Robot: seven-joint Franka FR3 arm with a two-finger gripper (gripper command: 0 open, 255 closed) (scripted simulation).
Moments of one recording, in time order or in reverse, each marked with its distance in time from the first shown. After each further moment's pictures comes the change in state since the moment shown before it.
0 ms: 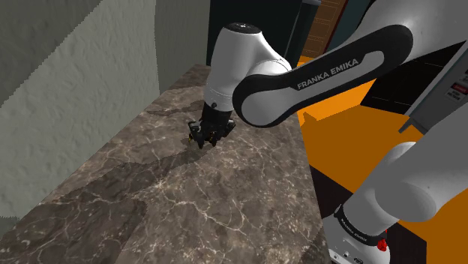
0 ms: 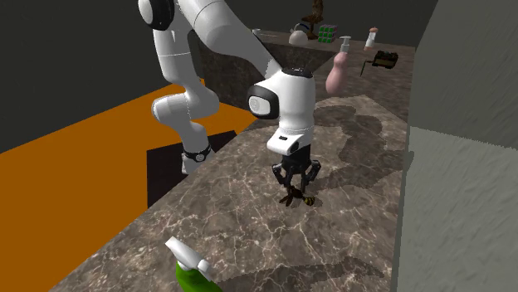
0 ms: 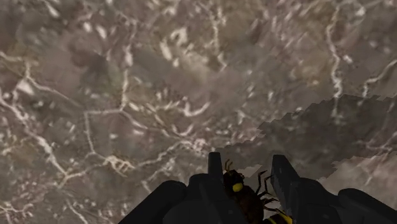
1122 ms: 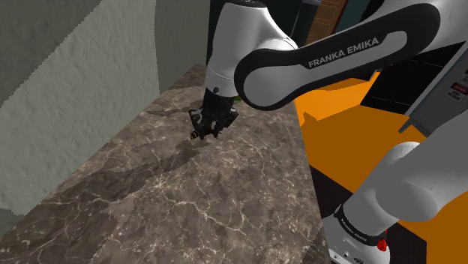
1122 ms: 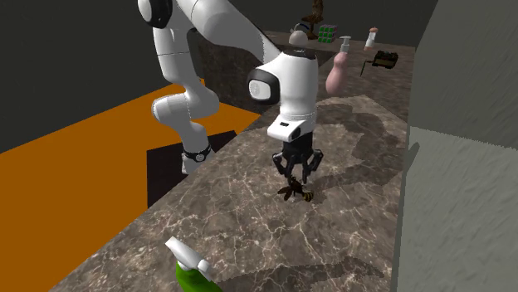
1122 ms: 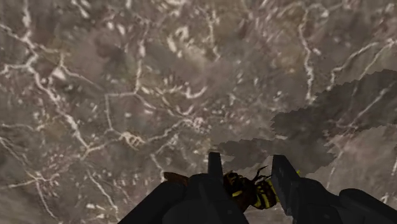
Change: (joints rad) arm 0.011 -0.061 -0.017 0.051 0.040 -0.112 -0.035
